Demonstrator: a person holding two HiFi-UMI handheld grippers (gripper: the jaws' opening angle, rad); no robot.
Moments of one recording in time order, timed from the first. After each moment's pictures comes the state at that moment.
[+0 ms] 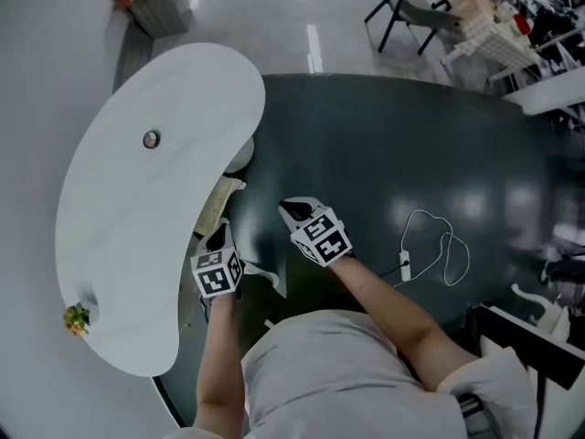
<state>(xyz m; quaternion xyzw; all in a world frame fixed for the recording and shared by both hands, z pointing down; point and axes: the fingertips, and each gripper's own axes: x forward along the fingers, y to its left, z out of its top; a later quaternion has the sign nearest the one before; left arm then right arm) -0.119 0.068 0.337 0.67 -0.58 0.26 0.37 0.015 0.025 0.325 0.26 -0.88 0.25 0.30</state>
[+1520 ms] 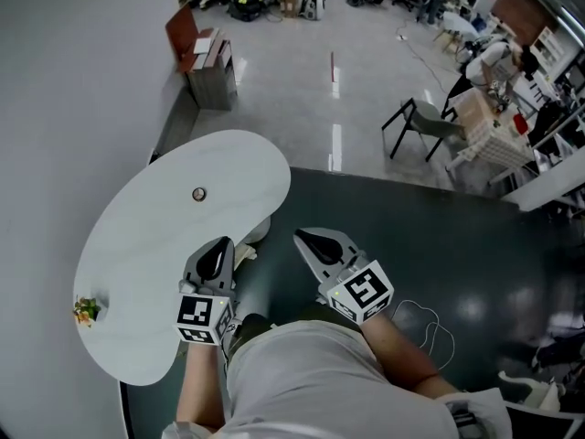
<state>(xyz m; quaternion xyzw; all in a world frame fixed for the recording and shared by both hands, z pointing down) -0.112 0.042 -0.021 0.78 -0.61 0.08 0.10 0.010 0.018 -0.040 0.23 -0.97 0.02 0.08</state>
